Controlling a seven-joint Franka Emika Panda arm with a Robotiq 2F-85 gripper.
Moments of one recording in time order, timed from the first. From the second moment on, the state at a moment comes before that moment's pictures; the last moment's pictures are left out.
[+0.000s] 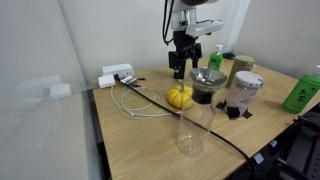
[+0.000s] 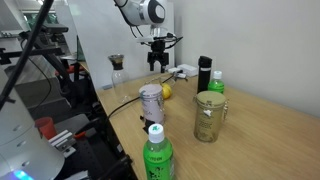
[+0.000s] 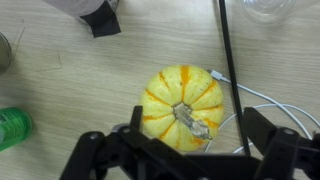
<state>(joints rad) 0.16 0.45 0.10 -1.88 -0.09 2.11 0.29</state>
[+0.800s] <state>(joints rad) 0.16 0.56 0.09 -1.85 0.02 2.07 0.29</state>
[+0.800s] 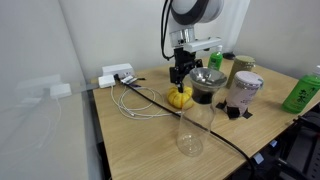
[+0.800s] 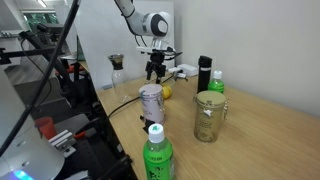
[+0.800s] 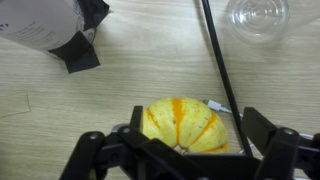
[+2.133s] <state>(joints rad) 0.17 0.71 0.07 -1.66 0.01 2.04 0.29</state>
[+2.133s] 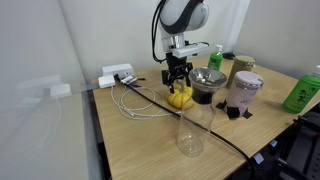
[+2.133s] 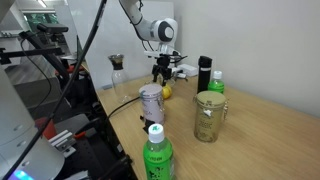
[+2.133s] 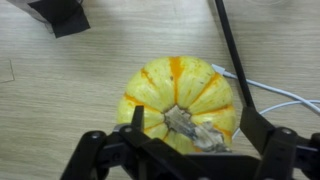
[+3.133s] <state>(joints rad) 0.17 0.71 0.05 -1.61 0.05 1.94 0.31</state>
